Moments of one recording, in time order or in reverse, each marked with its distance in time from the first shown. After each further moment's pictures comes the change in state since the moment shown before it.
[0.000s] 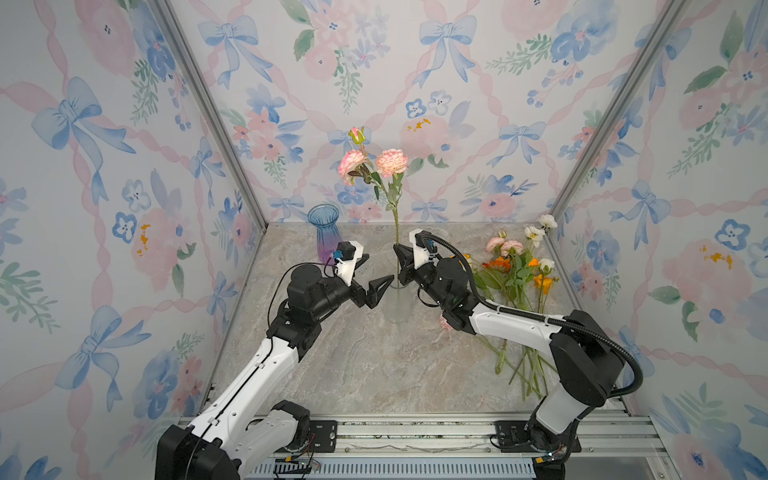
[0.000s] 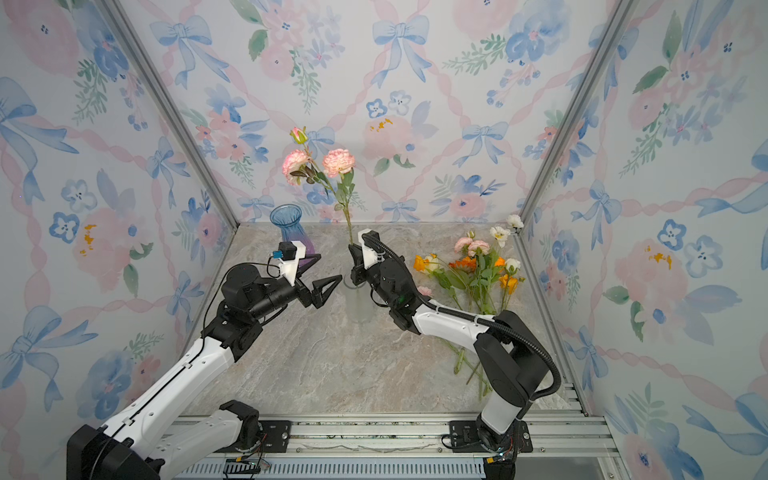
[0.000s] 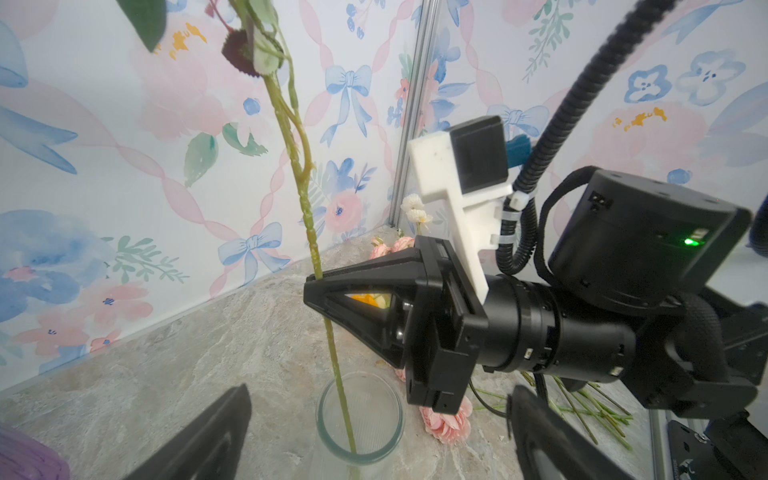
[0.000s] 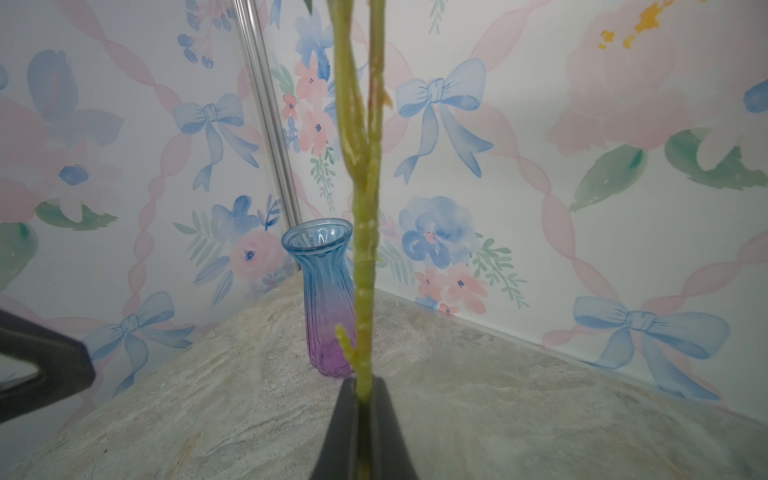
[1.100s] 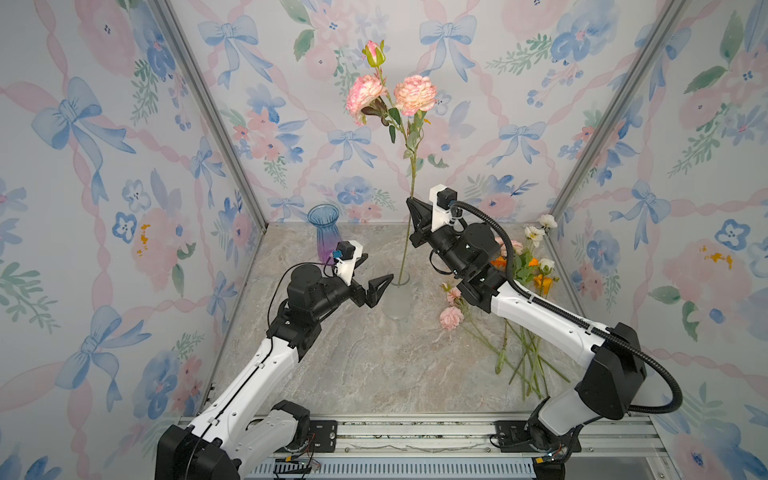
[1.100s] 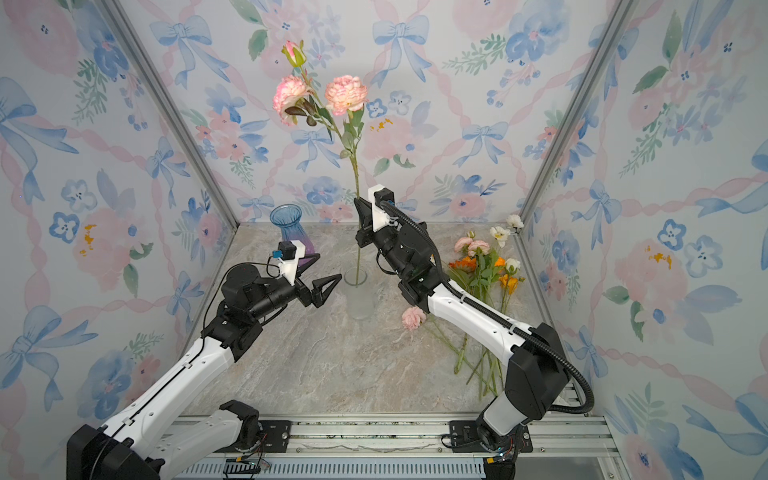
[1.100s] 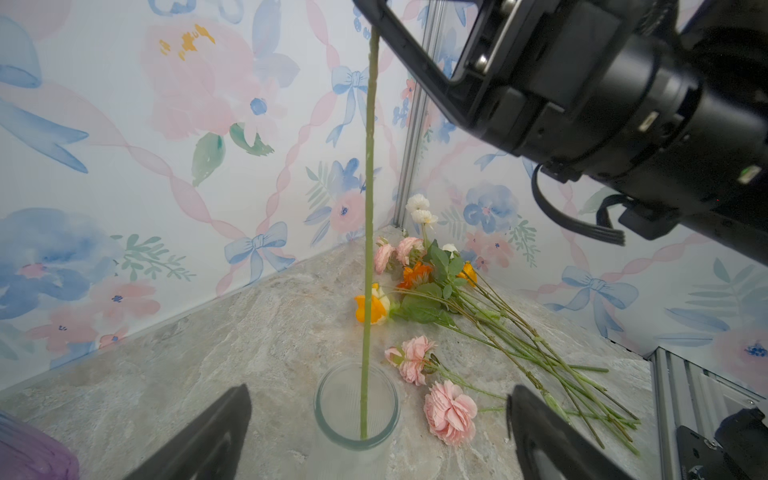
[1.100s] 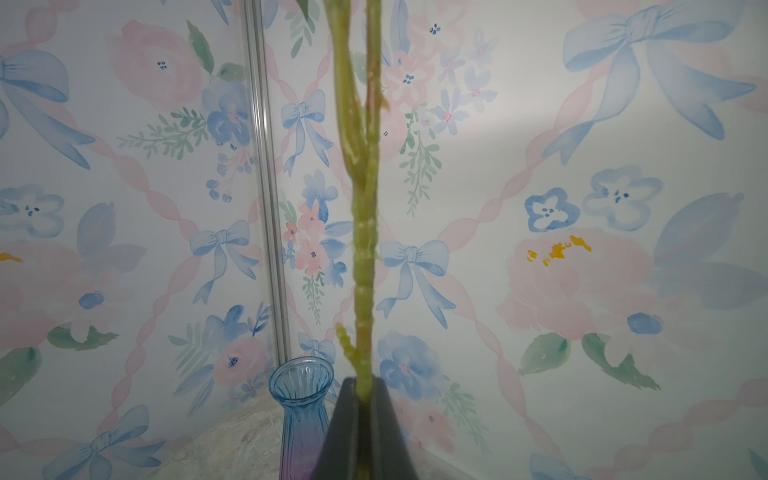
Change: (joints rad) left arm 0.000 0.000 0.000 -0.001 -0.020 0.000; right arm -0.057 -0.103 0.267 -0.155 -0.037 -0.098
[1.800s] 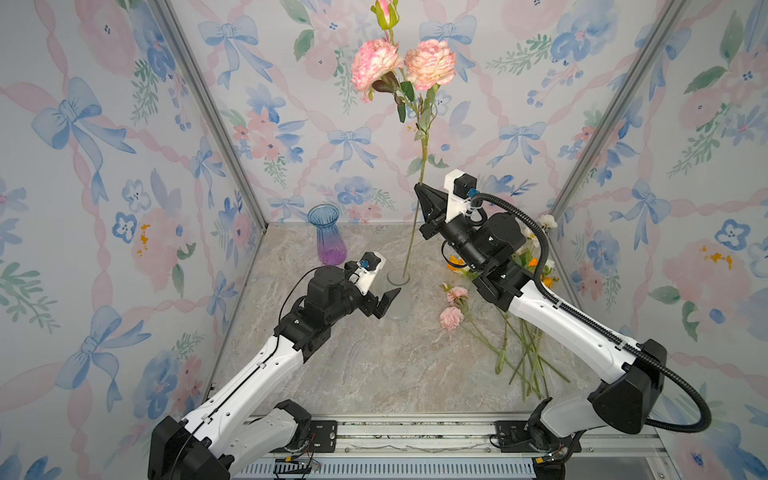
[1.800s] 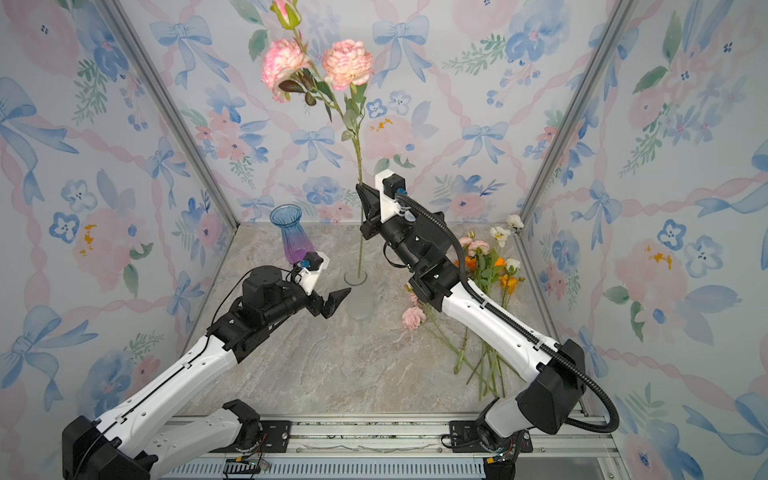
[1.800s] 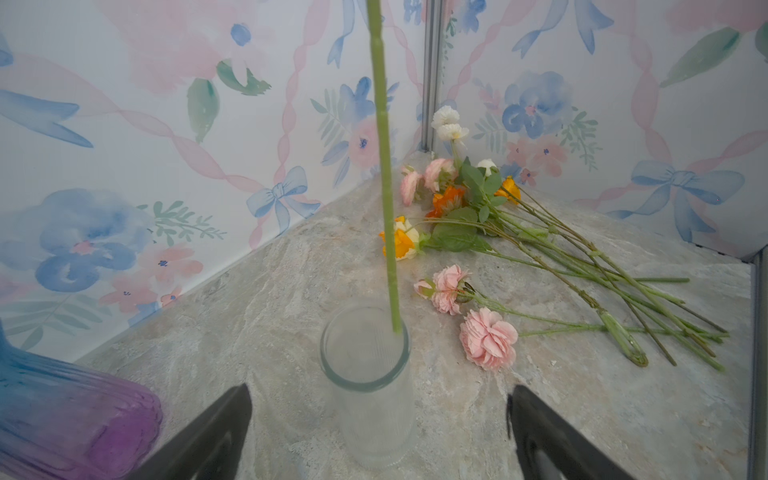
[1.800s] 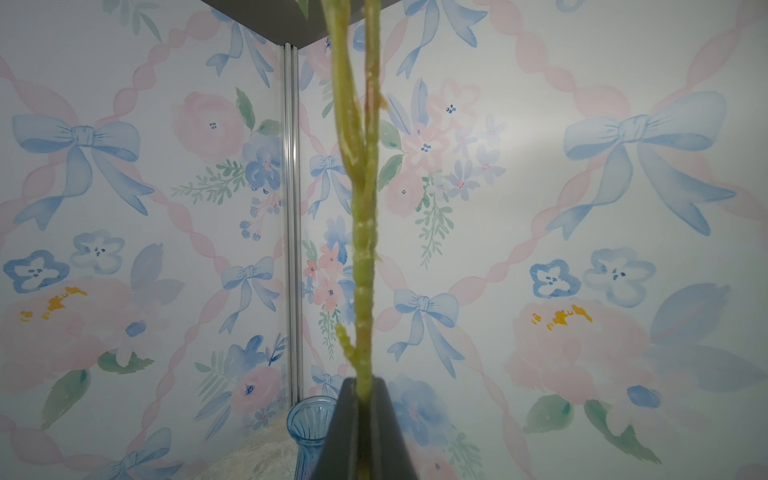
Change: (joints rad) left arm -0.121 0.002 0.064 -0.230 -0.228 0.188; right arm 0.000 -0.085 0.112 -0.094 -0.060 -0.046
